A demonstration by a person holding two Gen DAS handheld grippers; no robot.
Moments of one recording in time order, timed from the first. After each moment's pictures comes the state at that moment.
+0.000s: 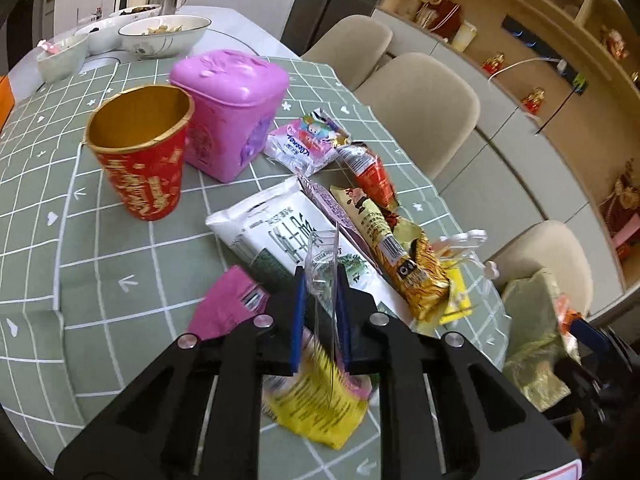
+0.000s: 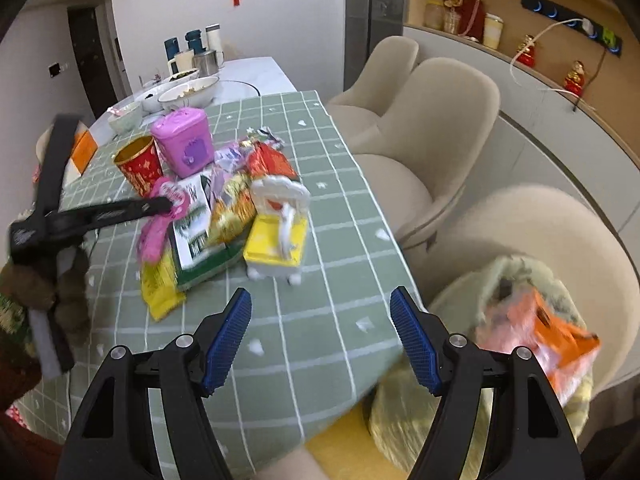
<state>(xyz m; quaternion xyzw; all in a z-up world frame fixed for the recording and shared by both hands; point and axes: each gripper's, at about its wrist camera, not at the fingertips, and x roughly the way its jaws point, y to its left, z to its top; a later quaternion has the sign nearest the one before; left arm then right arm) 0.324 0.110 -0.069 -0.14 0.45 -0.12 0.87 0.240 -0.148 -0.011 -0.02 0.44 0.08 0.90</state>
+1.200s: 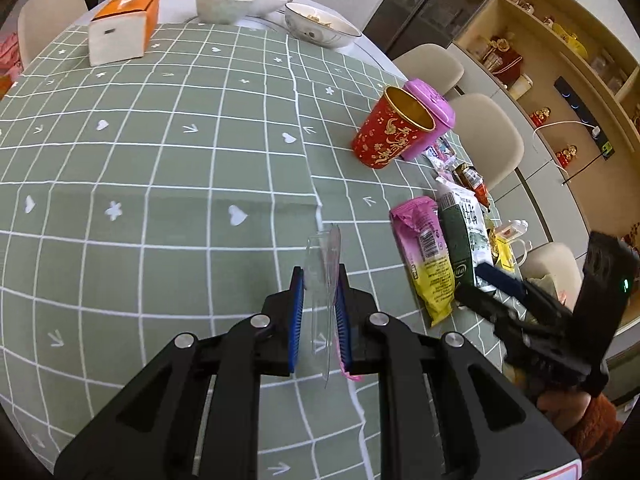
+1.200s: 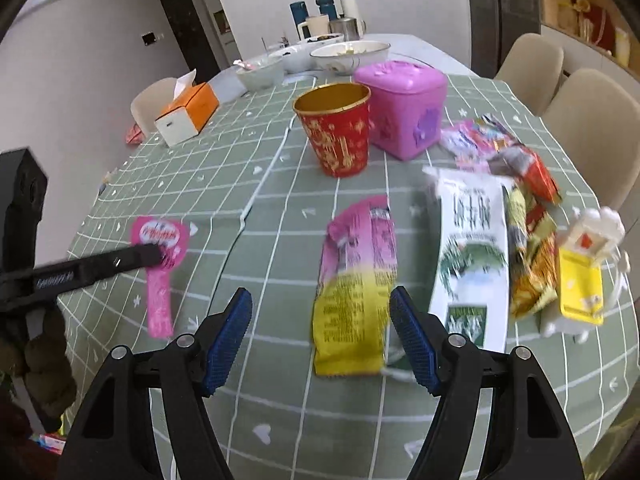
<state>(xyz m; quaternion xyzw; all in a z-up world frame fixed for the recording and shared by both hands) 0.208 0.291 -0.073 -0.22 0.46 -0.04 0.86 0.261 0.054 -0.059 -0.01 0.45 0.27 0.85</state>
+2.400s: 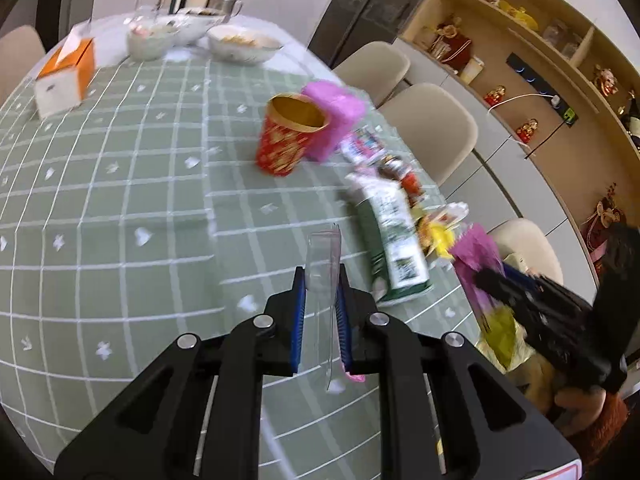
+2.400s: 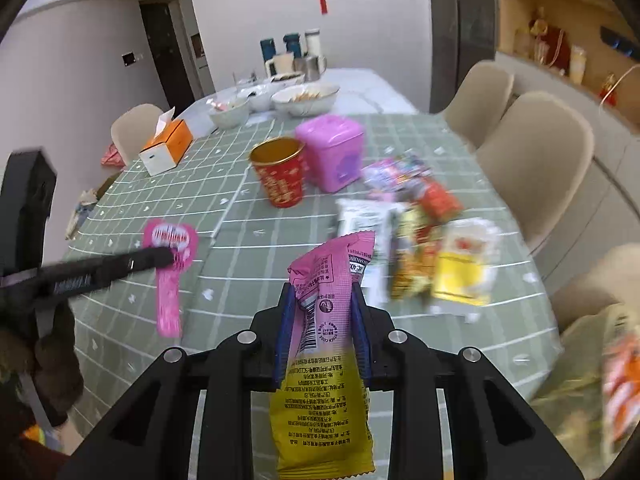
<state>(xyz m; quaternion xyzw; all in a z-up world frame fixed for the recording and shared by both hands) 0.211 0.206 -0.027 -0.18 0.42 -0.10 0.88 0.213 -0.034 0.008 -0.03 0.40 0.21 0.89</state>
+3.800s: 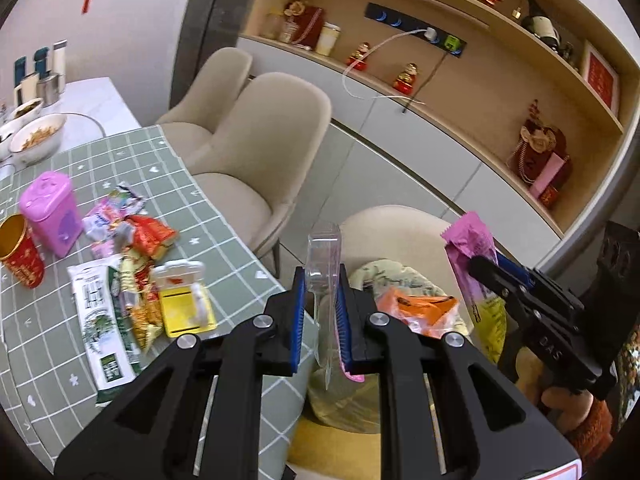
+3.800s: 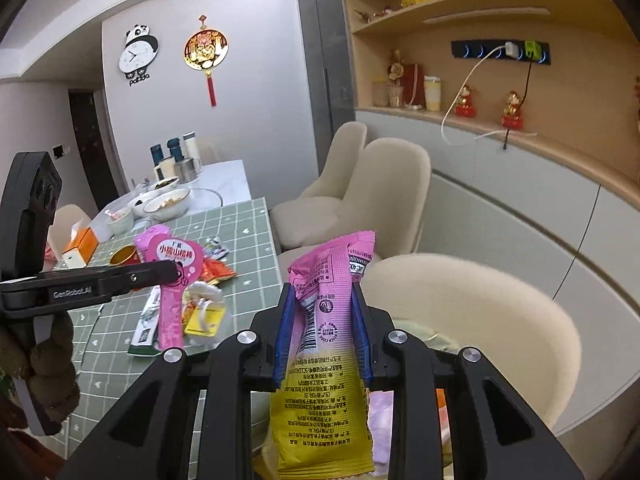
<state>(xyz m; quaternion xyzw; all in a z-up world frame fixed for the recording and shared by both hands) 0.269 -0.087 0.039 -0.07 0.38 -0.27 0.88 0.182 -0.311 0.061 0.04 0.27 0.06 0.96</state>
